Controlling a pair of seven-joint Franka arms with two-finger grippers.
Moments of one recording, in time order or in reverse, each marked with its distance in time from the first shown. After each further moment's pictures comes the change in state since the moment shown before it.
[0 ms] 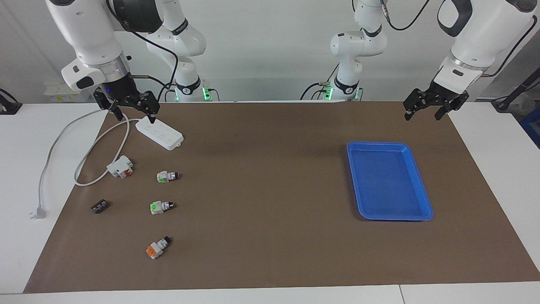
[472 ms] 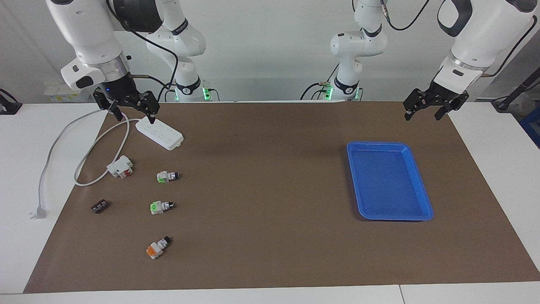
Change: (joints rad) left arm 0.000 0.000 0.000 0.000 0.000 0.000 0.000; right arm 0.000 0.000 0.000 0.001 -0.001 0.015 0.000
